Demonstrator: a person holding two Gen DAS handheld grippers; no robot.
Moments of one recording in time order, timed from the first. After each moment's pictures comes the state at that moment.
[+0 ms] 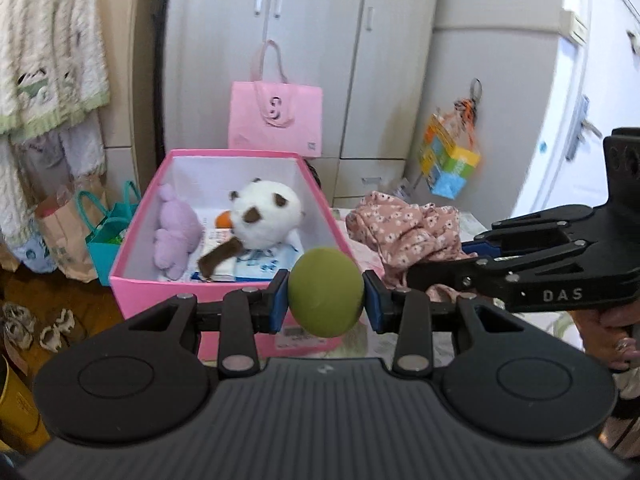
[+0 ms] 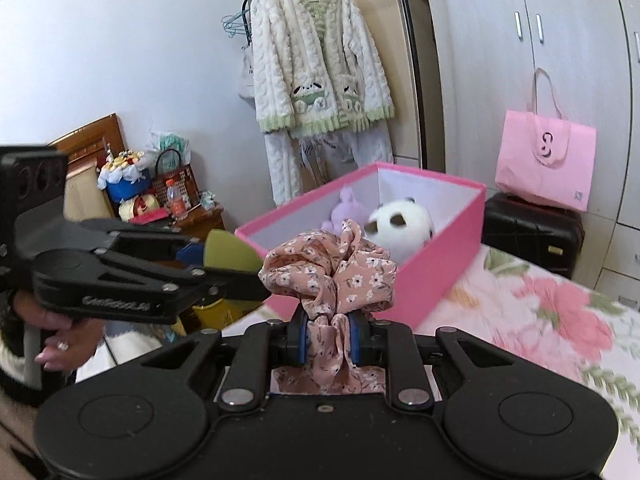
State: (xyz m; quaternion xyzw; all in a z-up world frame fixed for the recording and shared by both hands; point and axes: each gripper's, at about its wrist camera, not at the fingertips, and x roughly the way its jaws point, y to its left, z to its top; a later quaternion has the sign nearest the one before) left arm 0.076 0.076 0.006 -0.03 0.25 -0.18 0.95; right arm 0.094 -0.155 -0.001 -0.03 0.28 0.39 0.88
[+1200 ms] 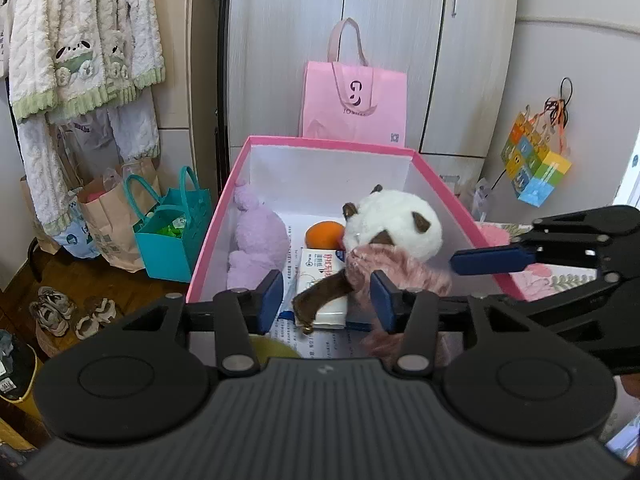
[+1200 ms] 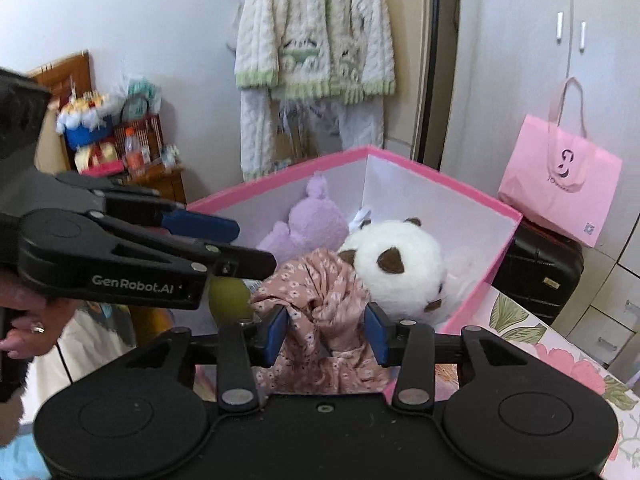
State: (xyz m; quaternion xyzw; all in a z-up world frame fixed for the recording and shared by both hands) left arm 0.184 0.113 -0.027 -0.03 0.28 -0.08 0.96; right arm 0.183 -0.072 -0.026 -0.12 0.29 0.36 0.88
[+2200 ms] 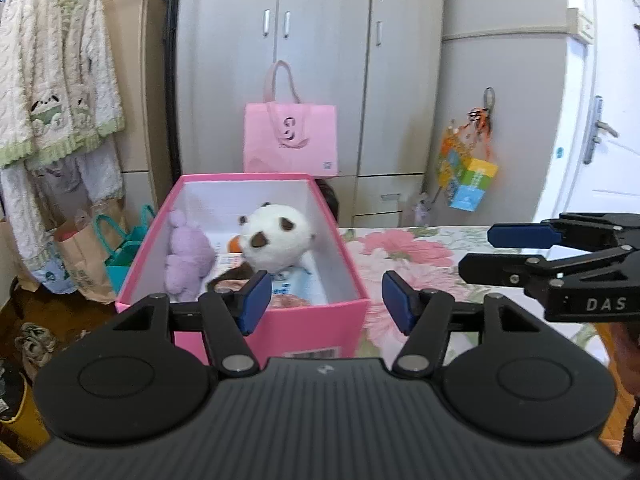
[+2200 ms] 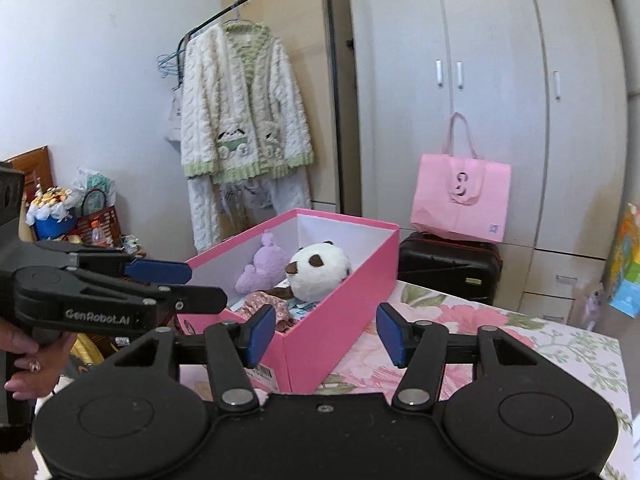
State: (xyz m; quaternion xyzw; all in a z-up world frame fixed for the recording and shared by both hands) left arm 0.074 0.053 0.009 0.00 0.22 -0.15 0.96; right arm 0.055 -0.172 0.010 -0.03 0.21 0.25 0.94
